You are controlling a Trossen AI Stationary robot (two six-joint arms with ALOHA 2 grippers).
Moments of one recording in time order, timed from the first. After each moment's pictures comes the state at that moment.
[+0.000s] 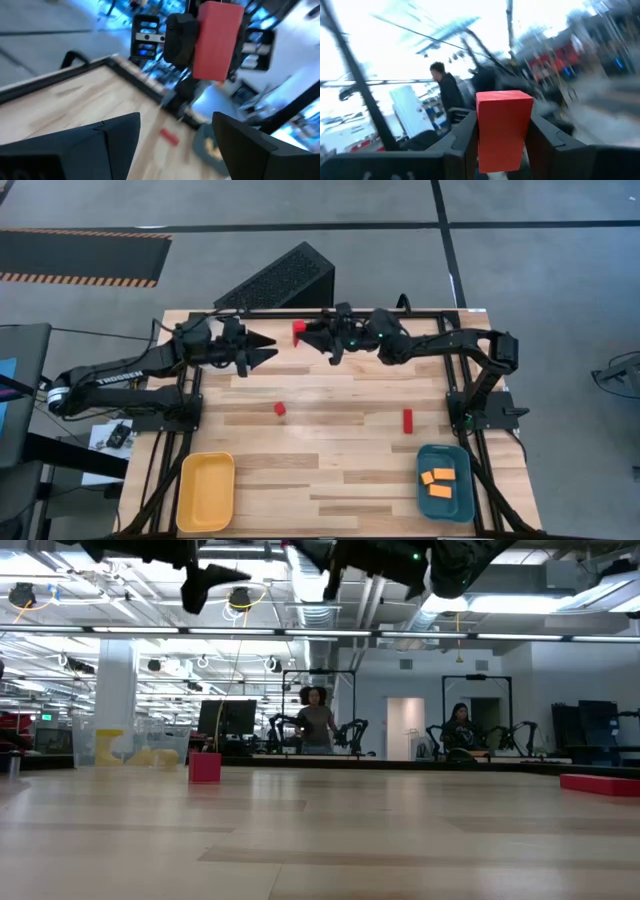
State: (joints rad) left arm 0.35 0.83 0.68 0.05 0.18 -0.57; right arm -0.26 1.72 1.14 0.97 -0.29 0.61
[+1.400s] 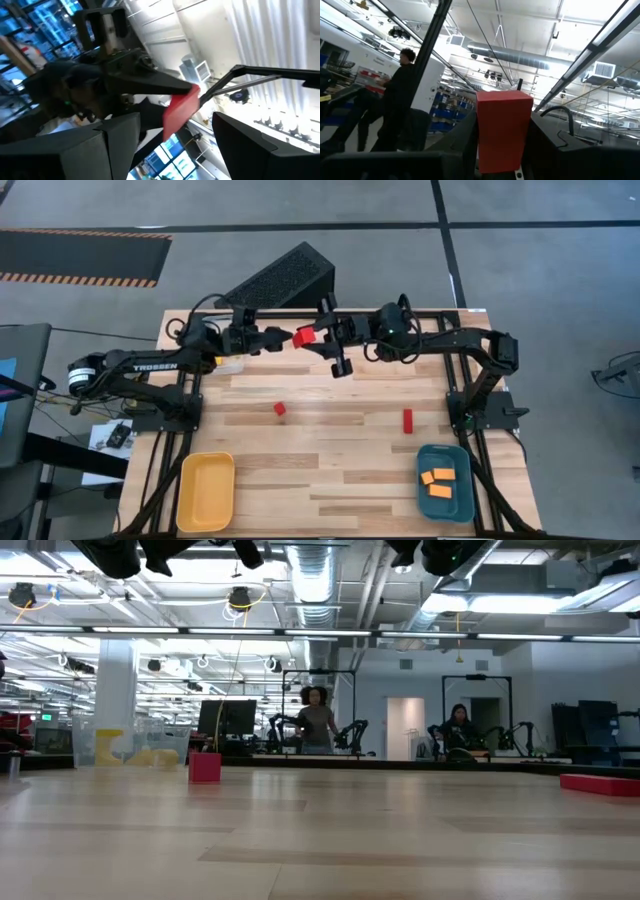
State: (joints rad) left arm 0.35 1.17 0.68 1.06 0.43 -1.27; right arm -0.23 1.72 1.28 1.11 -0.56 -0.01
